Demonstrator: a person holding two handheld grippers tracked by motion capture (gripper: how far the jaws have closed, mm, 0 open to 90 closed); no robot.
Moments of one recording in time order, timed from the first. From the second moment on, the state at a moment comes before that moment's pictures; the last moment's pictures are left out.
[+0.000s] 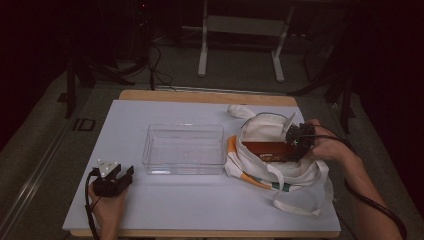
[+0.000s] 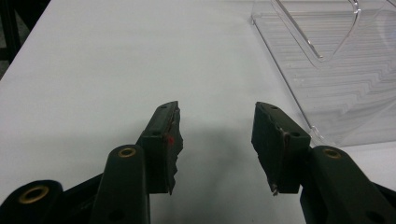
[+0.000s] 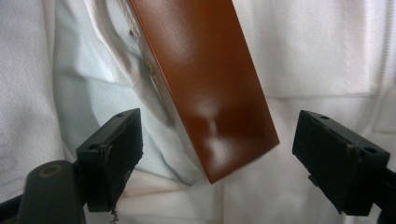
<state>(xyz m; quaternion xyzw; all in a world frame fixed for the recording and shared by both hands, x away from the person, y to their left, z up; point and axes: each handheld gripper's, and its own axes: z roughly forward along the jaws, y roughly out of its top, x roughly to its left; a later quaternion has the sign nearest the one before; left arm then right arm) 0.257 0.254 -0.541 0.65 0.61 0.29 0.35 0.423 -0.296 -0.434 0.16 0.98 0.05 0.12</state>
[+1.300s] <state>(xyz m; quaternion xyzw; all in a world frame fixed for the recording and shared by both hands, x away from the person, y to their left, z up) 0.257 0.253 -0.541 0.65 0.61 0.29 0.35 0.433 -0.292 -0.434 0.14 0.99 0.00 0.02</state>
